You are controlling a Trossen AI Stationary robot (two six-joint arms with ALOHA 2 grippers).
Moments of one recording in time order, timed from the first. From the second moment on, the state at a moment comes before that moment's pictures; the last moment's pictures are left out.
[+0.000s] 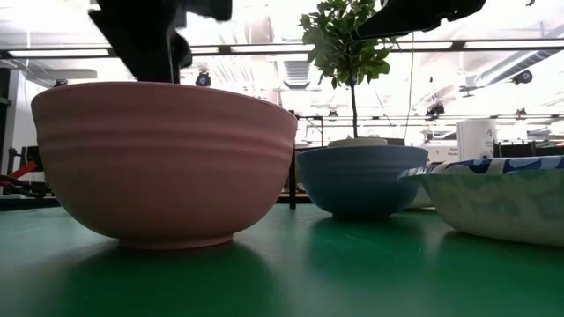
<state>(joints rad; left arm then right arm) -0.44 1.77 1.37 -0.93 -0.23 -0.66 0.26 1.14 0.77 -0.02 0.36 -0.26</state>
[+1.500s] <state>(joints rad) -0.36 1.57 1.39 -1.02 -0.25 -0.72 0.26 1.14 0.77 -0.03 0.36 -0.26</state>
